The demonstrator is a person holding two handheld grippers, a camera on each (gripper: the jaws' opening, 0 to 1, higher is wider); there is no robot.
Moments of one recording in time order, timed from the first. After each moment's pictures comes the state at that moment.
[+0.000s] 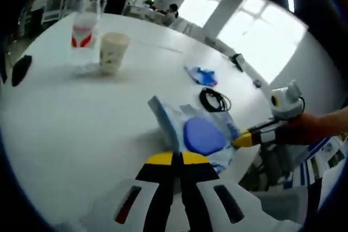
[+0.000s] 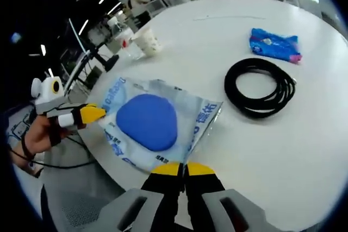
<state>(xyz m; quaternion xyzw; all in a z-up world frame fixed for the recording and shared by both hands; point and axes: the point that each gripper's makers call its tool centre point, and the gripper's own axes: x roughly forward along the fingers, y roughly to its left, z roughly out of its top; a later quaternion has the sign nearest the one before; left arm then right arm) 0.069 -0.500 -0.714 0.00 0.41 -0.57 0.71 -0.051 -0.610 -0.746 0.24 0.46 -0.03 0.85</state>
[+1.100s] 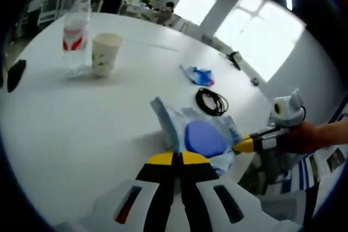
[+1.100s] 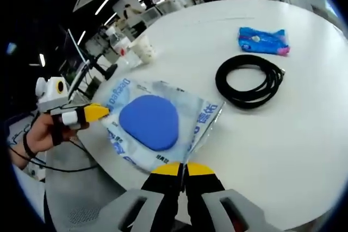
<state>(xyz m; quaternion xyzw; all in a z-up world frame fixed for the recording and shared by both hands) 0.069 -0.518 -0.704 -0.01 0.42 -0.57 0.70 -0.062 -0.614 -0.736 0.26 0.43 -0.05 0.86</state>
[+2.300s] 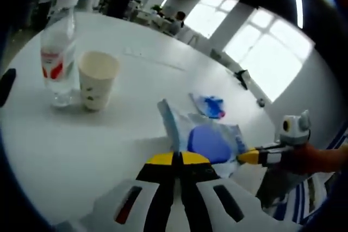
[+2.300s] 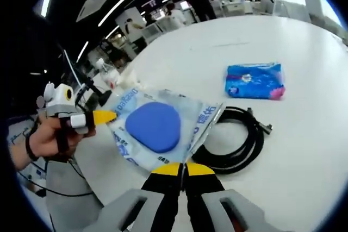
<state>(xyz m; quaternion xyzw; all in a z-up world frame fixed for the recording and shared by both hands) 0.136 -0.591 -0.693 -0.06 0.41 -0.54 0.73 0.006 -0.692 -0.714 0.25 0.37 -0.06 0.89</state>
